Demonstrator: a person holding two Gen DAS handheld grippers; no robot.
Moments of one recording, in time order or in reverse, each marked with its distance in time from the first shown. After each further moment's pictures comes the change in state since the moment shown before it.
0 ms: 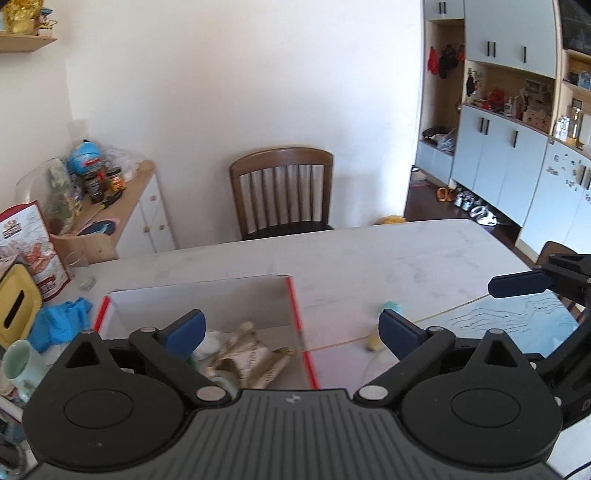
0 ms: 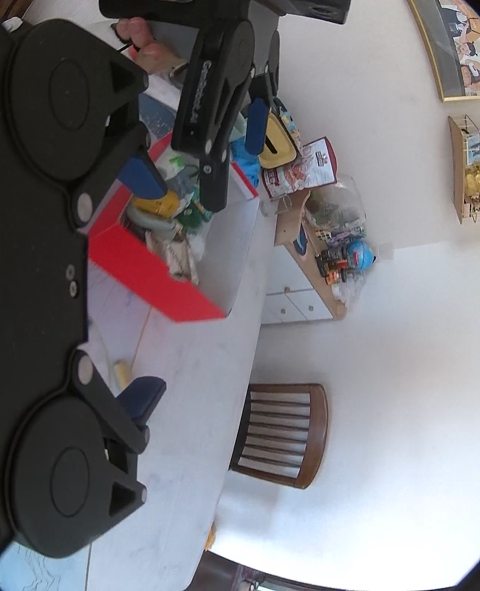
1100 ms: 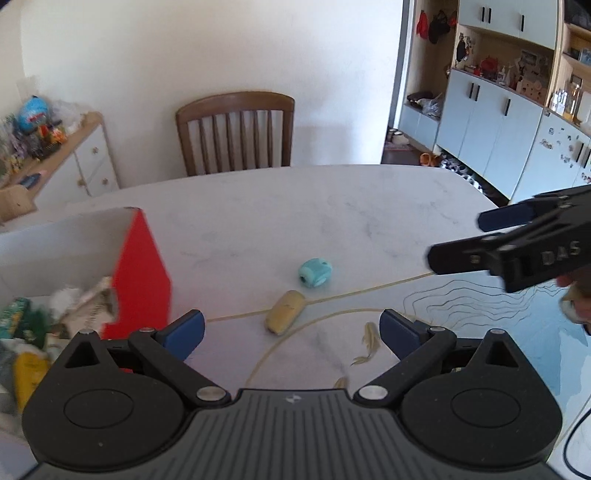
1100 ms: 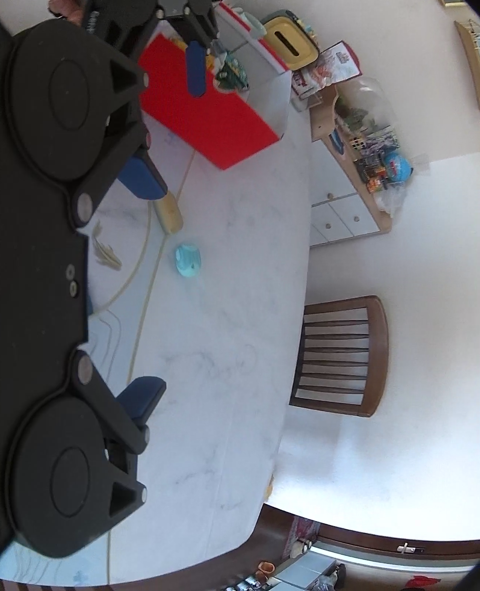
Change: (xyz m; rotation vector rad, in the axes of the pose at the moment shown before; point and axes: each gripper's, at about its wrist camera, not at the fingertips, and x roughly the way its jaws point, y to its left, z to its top) left arm 0.140 -0.114 -0.045 -0.026 0.126 -0.062; right arm 0.058 -0.169 -0.038 0.097 0.137 -0.124
